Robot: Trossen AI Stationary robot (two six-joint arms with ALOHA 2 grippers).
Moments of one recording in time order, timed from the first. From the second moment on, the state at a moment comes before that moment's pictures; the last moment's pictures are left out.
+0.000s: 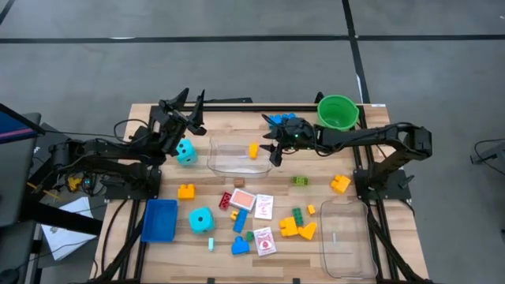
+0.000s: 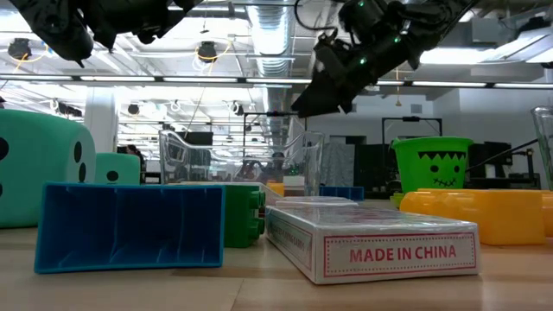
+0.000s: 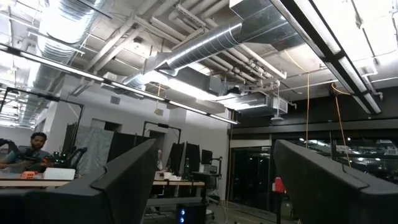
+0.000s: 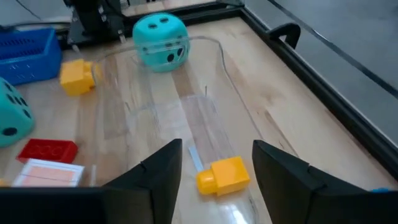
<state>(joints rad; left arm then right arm) 0.30 1.10 0.40 1.43 -0.52 0.25 -0.25 1.51 0.89 0.12 0.03 0.06</state>
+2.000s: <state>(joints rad) 0.30 1.10 0.40 1.43 -0.51 0.25 0.12 1.49 0.76 -0.61 0.20 0.30</state>
